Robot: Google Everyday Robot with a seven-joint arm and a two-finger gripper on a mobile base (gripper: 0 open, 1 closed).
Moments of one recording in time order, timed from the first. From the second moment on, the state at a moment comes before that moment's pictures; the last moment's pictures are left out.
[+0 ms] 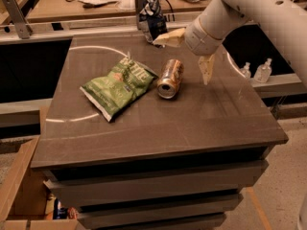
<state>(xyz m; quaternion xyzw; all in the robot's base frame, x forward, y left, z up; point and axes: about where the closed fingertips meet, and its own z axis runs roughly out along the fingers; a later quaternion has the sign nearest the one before) 0.656 -0.085 0.882 -0.94 0.21 -0.09 0.25</state>
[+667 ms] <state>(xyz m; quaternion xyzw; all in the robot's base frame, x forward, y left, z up) 0.669 -0.110 0.888 -0.91 0.28 -0.09 0.29</state>
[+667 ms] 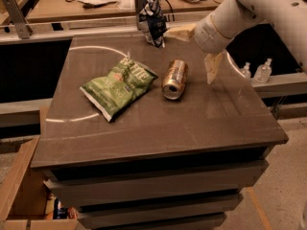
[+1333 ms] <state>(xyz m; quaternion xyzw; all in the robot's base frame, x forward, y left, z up) 0.688 -0.174 0.902 -0.86 0.39 -0.13 0.30</state>
